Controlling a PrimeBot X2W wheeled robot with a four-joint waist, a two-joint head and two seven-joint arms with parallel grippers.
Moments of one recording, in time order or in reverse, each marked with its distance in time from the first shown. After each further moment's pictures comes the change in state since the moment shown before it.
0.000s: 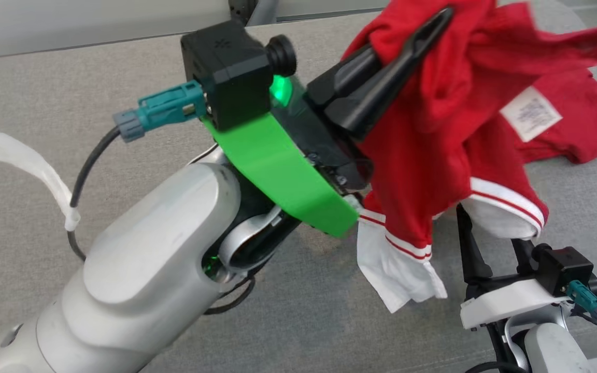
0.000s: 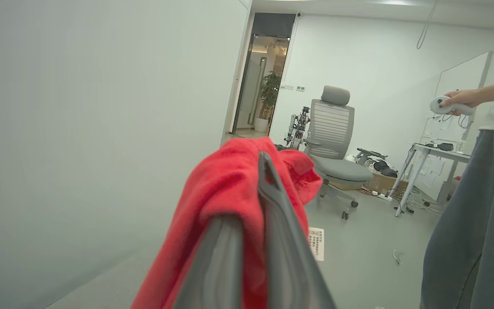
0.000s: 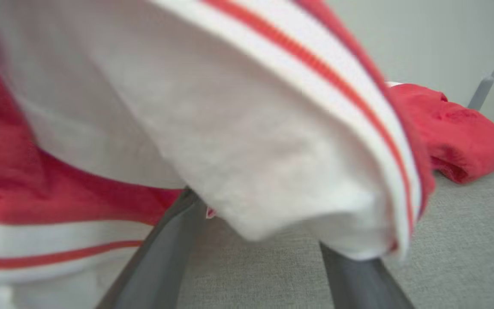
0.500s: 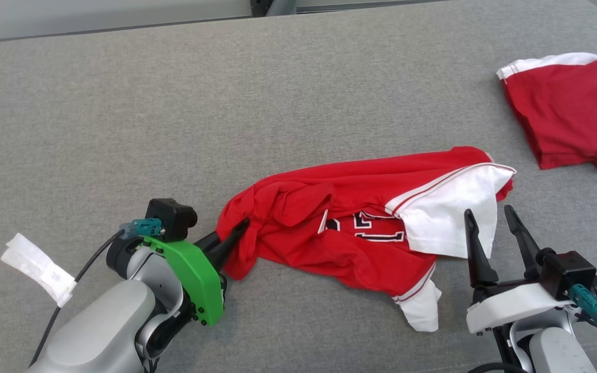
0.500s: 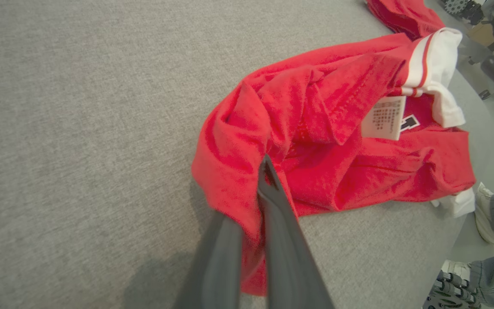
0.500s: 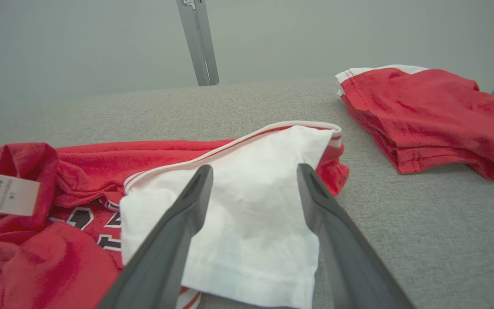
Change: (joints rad) left arm 0.366 0.272 -0.139 0.481 0.001 -0.083 -0.001; right arm 0.012 0.000 -0.034 0.013 -0.027 0.000 0.000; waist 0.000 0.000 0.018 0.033
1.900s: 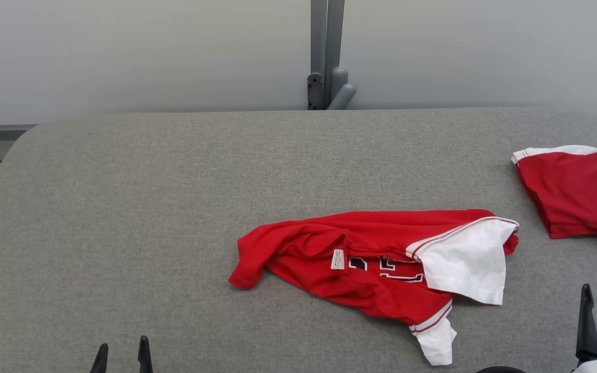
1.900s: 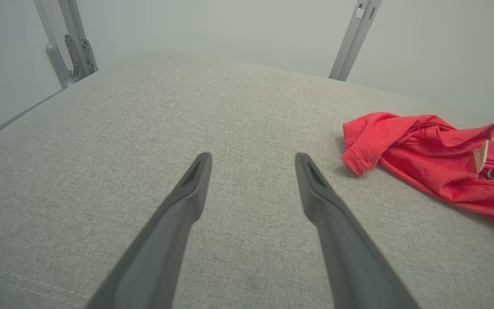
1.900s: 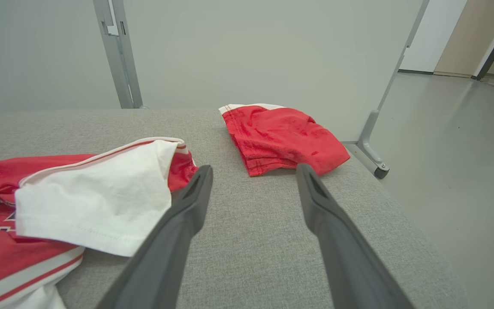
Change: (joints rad) left arm 0.844 -0.348 0.870 -0.172 0.598 0.089 -0.279; right arm 0.233 0.000 -0.353 -0.026 -0.131 0.000 0.000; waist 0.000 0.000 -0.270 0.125
